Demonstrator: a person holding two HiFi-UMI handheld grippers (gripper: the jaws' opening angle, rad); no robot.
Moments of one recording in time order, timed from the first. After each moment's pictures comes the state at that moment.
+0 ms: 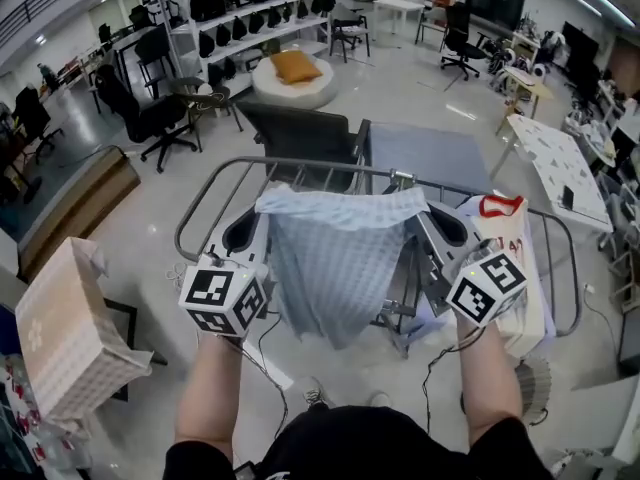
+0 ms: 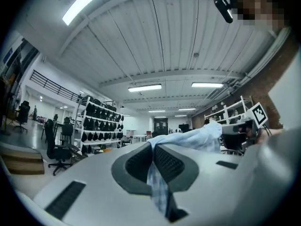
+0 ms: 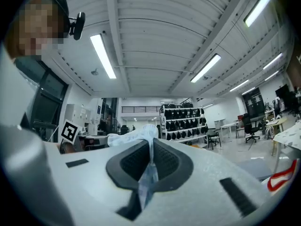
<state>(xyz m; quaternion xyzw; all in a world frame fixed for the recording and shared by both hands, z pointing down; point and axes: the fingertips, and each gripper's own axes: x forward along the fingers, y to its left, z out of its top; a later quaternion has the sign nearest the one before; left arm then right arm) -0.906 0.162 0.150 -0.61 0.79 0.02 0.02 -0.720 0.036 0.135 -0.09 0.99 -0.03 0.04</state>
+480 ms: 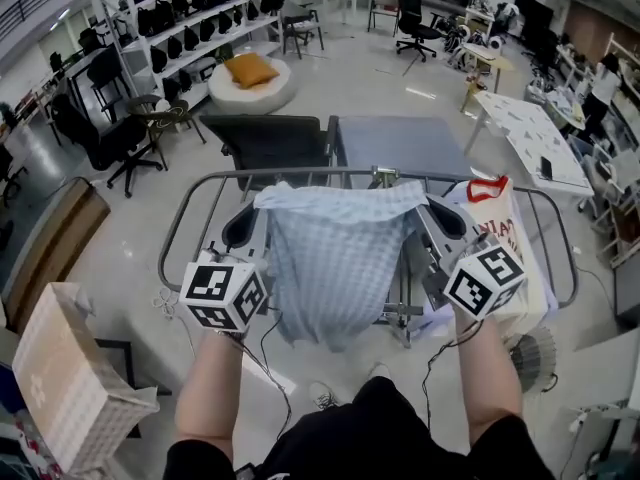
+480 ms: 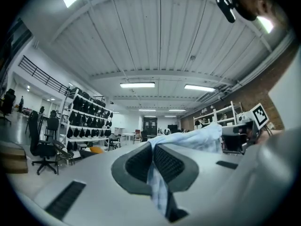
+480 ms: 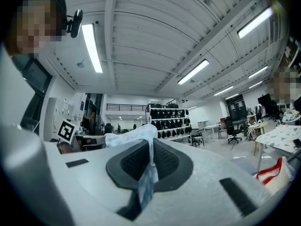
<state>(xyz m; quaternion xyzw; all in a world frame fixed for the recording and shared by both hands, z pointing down) -0.945 0.108 0.165 -0.67 0.74 0.03 0.01 -0.739 0.011 0.147 -0.19 0.98 -0.03 0.03</state>
